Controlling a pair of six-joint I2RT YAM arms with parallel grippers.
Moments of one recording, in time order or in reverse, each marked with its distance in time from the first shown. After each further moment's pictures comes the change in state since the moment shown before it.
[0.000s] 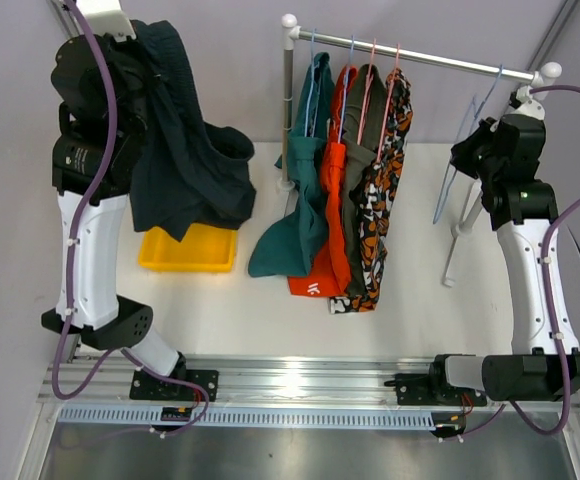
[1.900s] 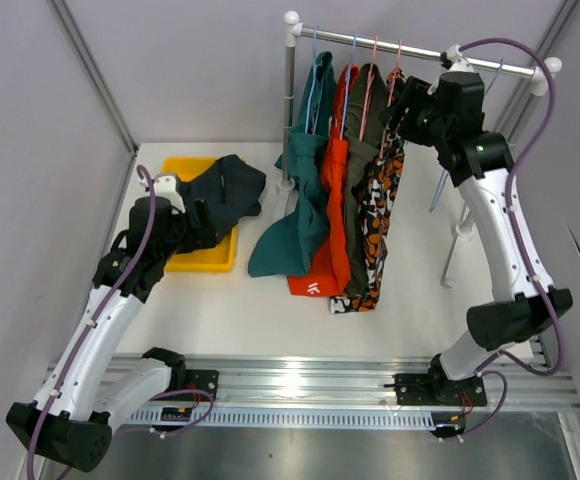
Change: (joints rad) left arm 0.080 -0.686 -1.466 0.048 0.418 -0.346; right arm 0.248 0.283 0.395 -0.071 -0.056 0.039
